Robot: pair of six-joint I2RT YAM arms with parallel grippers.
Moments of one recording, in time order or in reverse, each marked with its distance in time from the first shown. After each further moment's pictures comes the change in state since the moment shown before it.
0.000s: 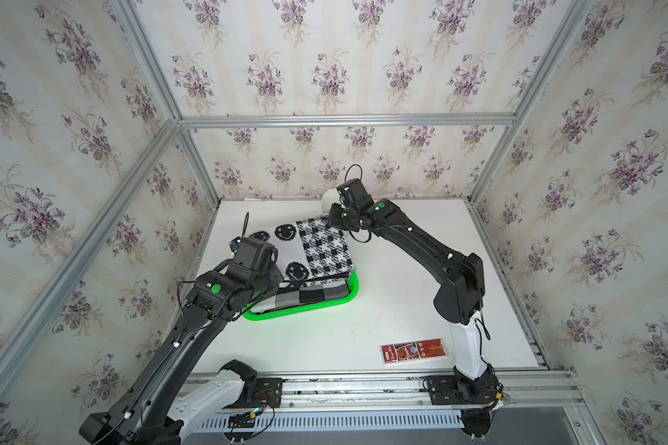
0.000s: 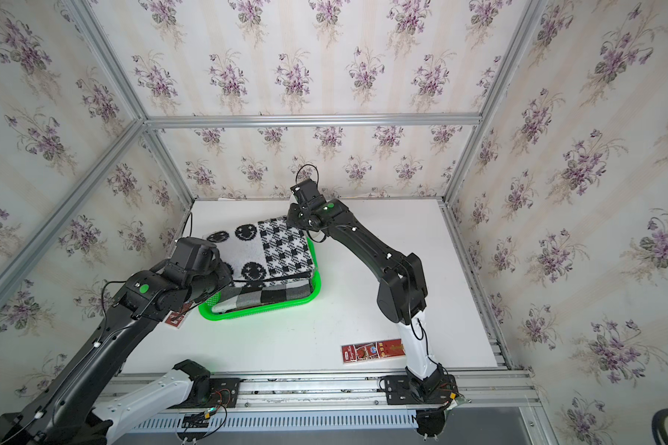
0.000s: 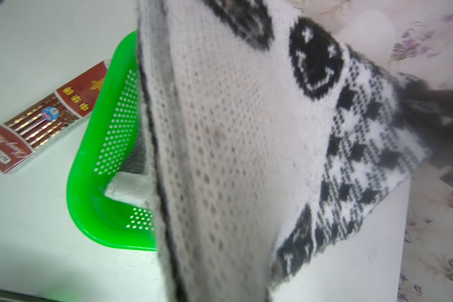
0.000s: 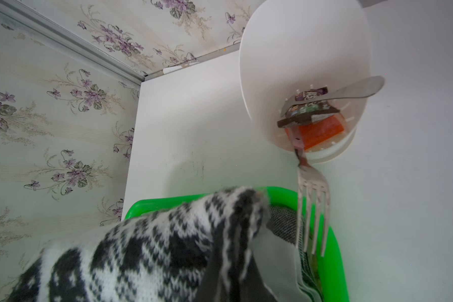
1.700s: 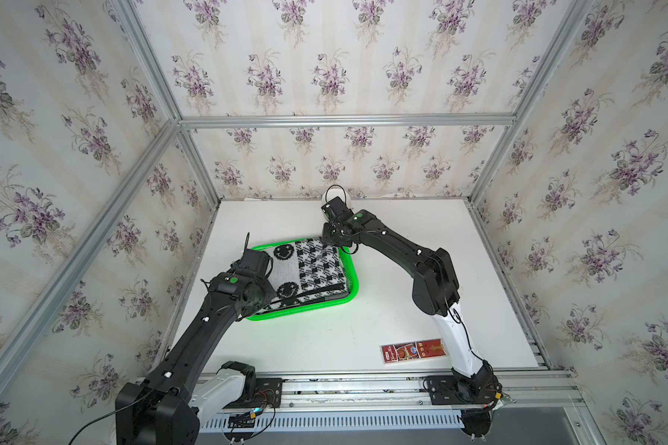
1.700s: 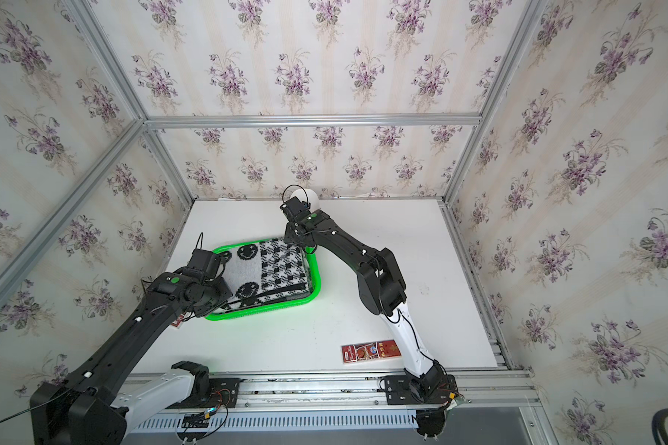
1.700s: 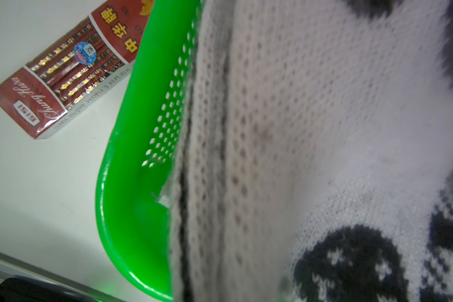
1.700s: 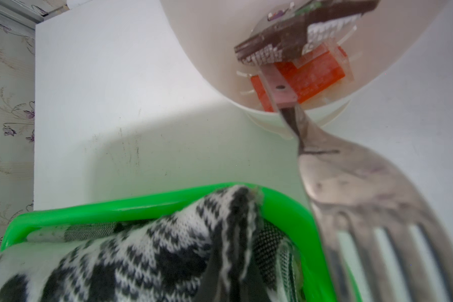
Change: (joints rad) left arm 0.177 0.093 -0.288 0.093 0.073 0.112; right arm 0.026 0.189 0.039 -0.081 0.072 0.002
